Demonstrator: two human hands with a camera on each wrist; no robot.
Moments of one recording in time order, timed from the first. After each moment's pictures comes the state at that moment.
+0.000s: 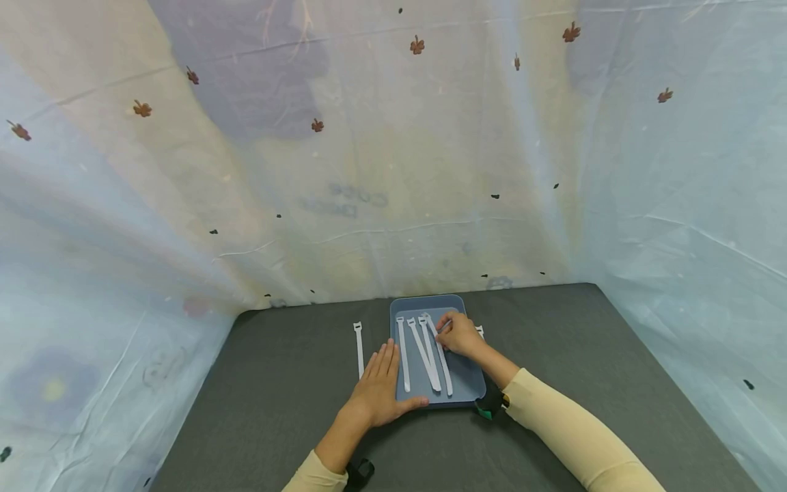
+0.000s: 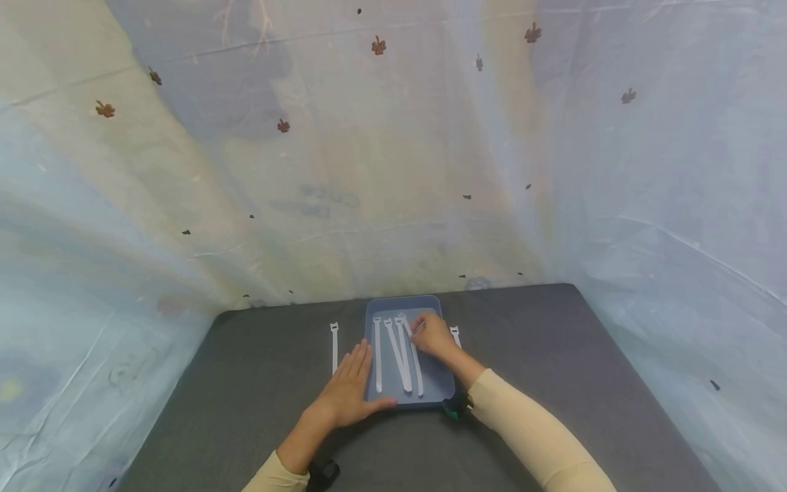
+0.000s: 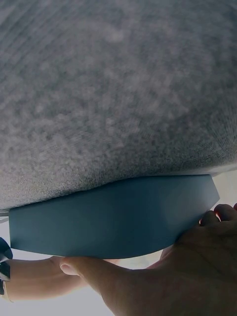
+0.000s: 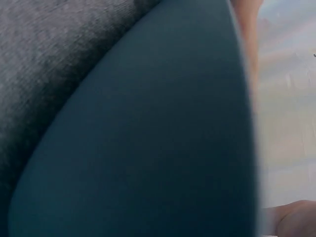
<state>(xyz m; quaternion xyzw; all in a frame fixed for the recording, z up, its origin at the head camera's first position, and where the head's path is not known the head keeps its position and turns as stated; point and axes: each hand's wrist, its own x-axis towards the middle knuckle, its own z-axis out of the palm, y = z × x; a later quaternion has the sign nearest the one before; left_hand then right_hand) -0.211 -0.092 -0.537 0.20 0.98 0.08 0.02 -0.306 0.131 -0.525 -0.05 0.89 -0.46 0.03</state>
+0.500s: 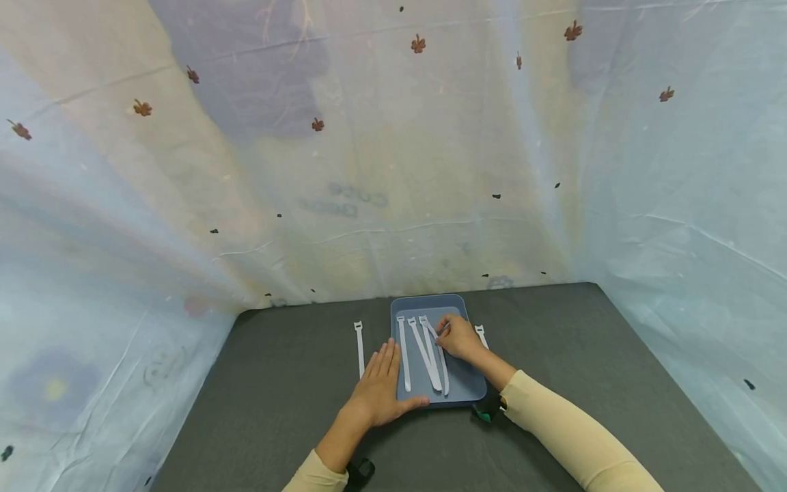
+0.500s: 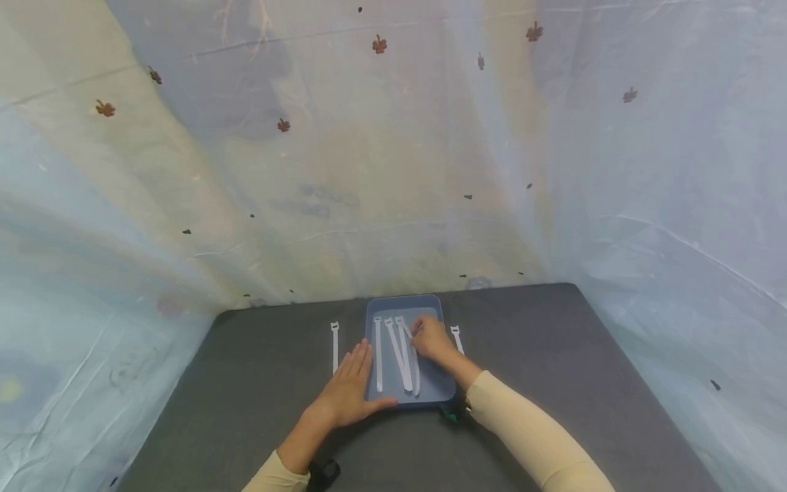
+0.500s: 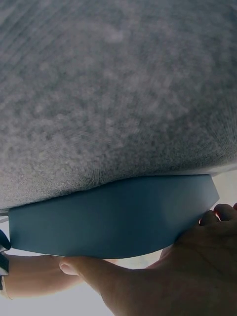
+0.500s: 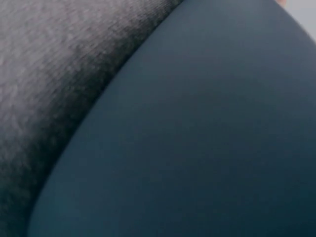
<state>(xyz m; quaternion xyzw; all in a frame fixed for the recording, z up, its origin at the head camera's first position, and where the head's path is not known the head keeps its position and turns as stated) -0.210 -0.093 -0.534 0.20 0.98 0.07 0.03 -0.303 0.125 -0.531 -0.05 0.91 -0.40 0.01</state>
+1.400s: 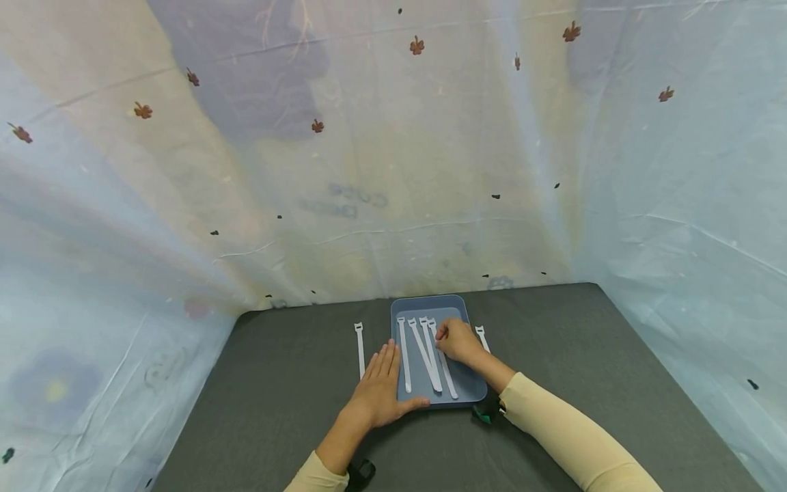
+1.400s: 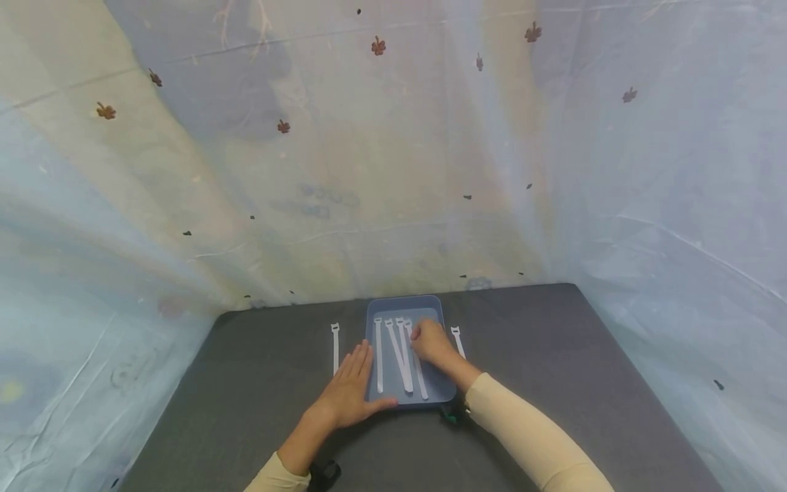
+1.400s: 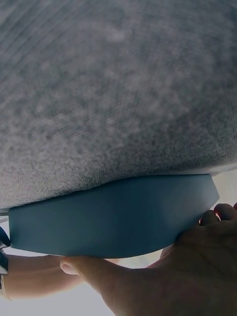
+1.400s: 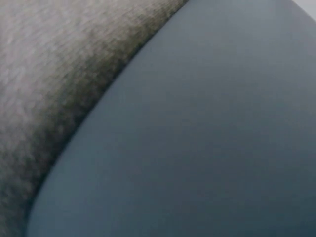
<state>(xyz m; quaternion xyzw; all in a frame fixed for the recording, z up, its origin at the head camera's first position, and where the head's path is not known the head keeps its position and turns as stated) -0.210 -0.092 -0.534 0.20 0.98 0.07 0.03 -0.302 0.124 -0.534 -0.07 0.93 -0.37 -0.01</state>
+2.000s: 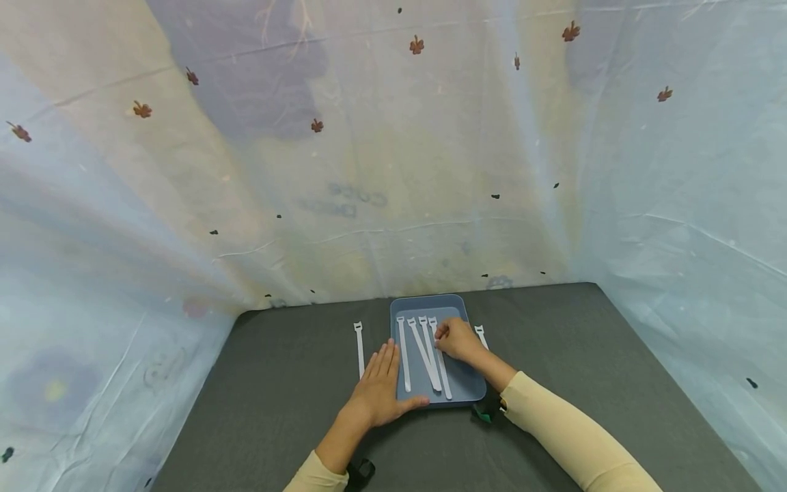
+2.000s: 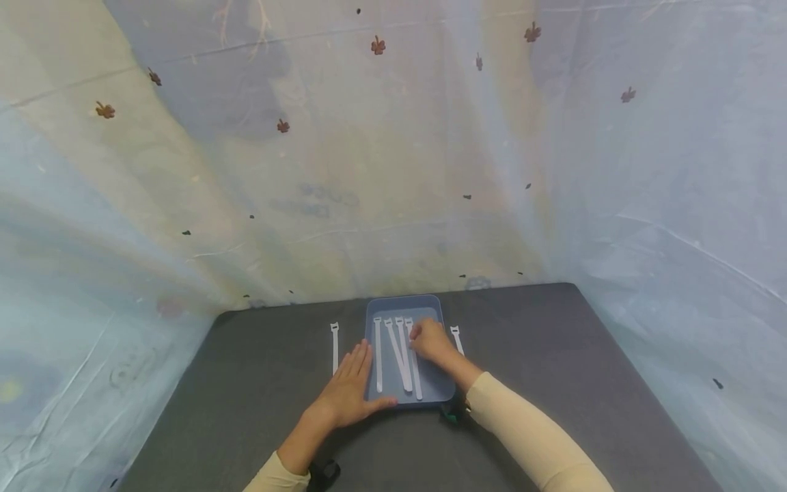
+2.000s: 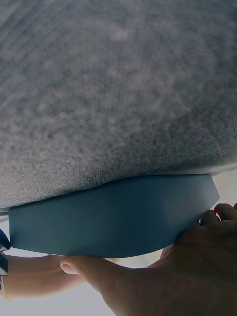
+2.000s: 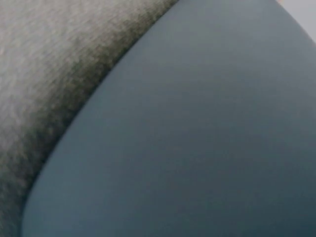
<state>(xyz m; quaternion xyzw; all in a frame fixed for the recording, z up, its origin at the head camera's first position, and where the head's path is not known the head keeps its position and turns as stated) -0.211 -0.093 -0.535 0.20 0.98 0.08 0.02 -0.302 0.125 -0.532 -0.06 0.92 -0.39 0.01</state>
